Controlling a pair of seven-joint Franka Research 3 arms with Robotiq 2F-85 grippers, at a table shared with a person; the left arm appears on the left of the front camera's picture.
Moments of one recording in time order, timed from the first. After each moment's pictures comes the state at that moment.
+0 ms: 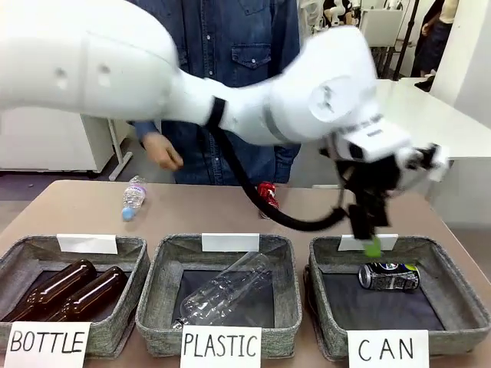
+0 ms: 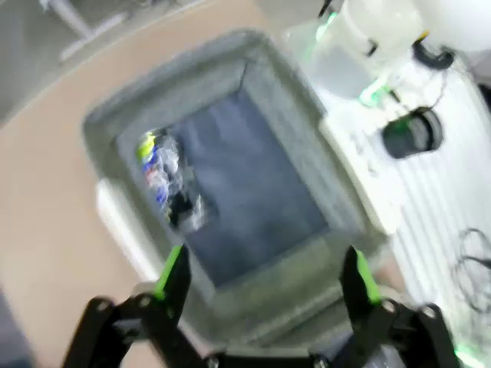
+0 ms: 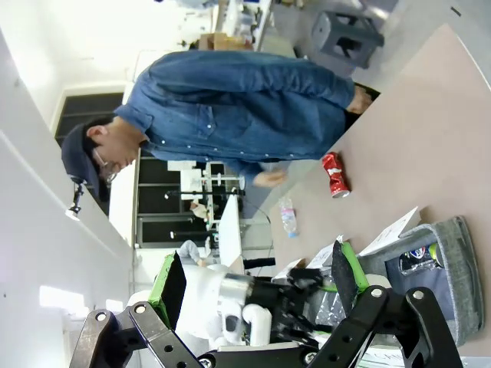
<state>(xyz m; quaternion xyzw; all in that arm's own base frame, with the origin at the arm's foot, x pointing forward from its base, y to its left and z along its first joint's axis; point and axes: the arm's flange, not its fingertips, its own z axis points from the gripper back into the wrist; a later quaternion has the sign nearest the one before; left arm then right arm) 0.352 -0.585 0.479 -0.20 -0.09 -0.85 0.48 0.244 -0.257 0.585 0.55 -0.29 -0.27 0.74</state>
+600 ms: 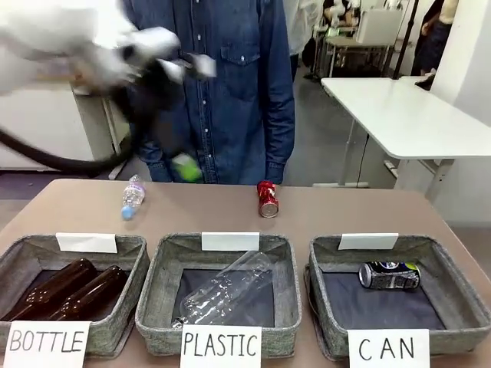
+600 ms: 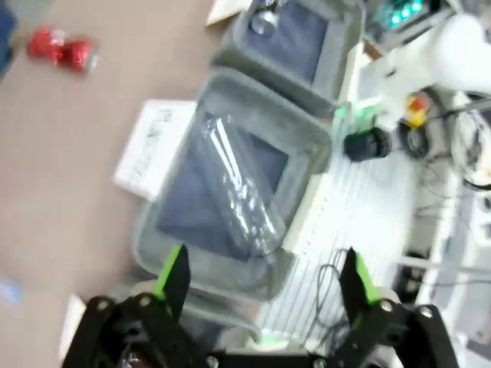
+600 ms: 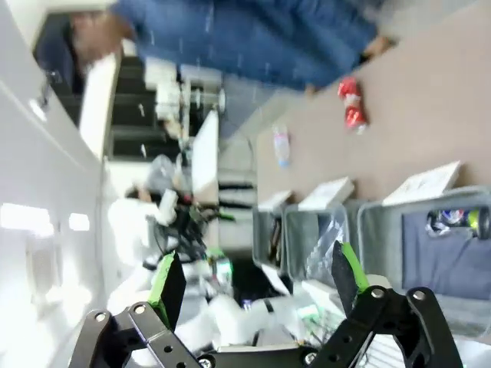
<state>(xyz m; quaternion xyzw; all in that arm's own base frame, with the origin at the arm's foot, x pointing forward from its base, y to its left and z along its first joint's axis) 0.365 -0.210 0.566 -0.29 -0.10 -0.52 0.80 0.276 -0.125 0.597 0.54 -0.21 -0.12 0.80</state>
